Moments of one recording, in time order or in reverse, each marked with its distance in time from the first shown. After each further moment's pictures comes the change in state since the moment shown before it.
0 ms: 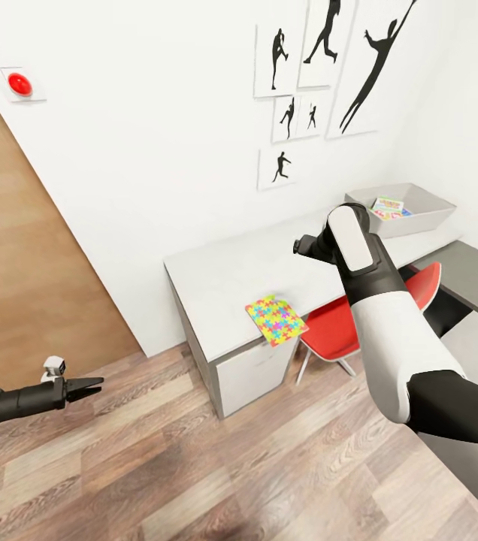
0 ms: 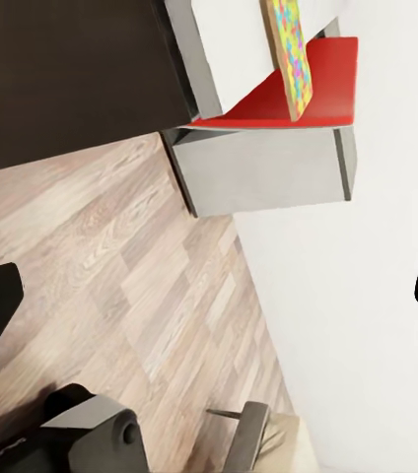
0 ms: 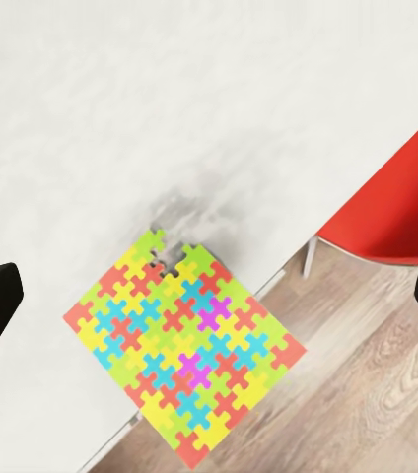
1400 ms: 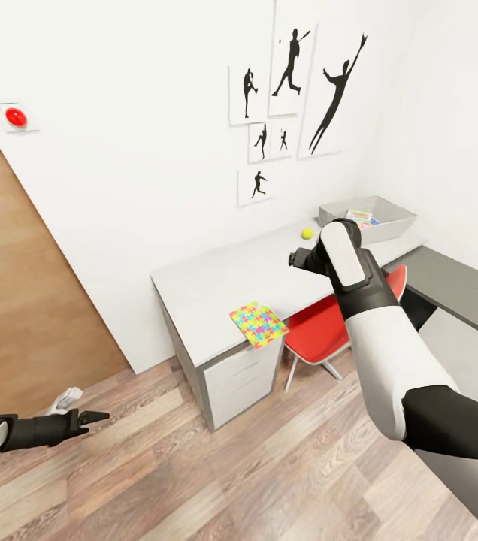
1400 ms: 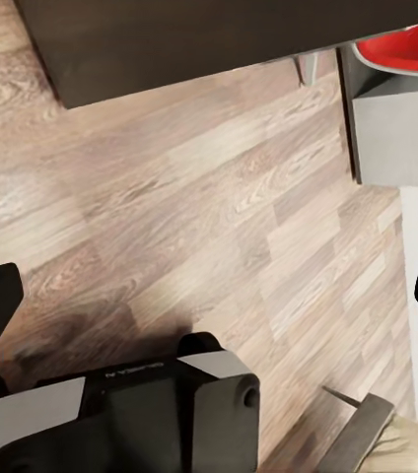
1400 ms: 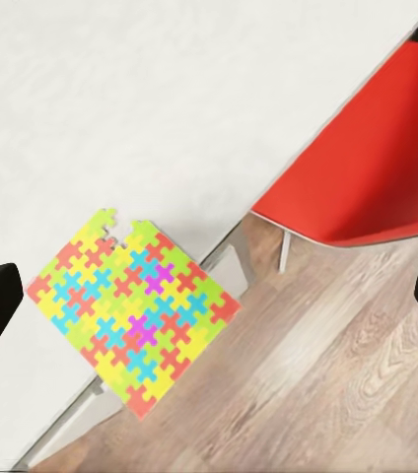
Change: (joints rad) left arm 0.027 -0.074 -0.015 0.137 -0.040 -0.004 0.418; right arm 0.066 0.016 0.012 -0.026 0.009 -0.003 -0.003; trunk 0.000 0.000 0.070
